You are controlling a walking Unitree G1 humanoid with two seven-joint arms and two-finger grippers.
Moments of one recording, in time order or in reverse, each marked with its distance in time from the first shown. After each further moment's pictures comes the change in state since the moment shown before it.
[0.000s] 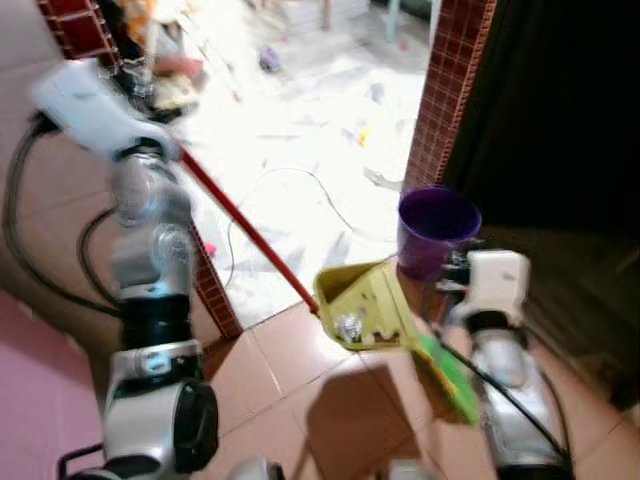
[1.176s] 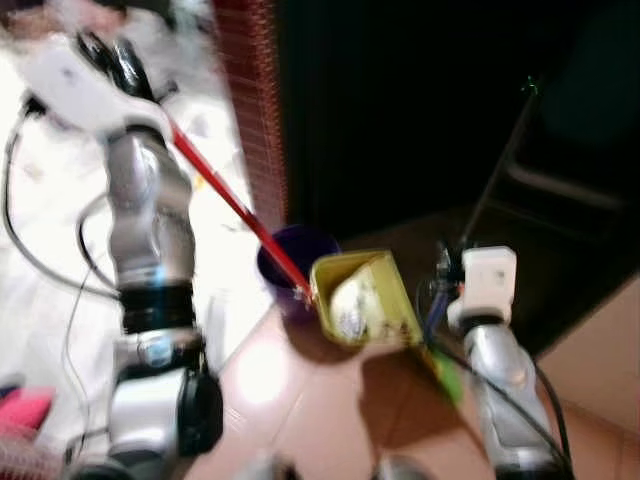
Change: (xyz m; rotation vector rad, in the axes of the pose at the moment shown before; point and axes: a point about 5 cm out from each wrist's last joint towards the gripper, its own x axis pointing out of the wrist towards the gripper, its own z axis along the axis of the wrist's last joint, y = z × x) left arm 0.007 -0.016 0.014 -0.057 -0.033 -0.013; right arm 0.001 0.002 0.003 -0.008 -0.024 0.035
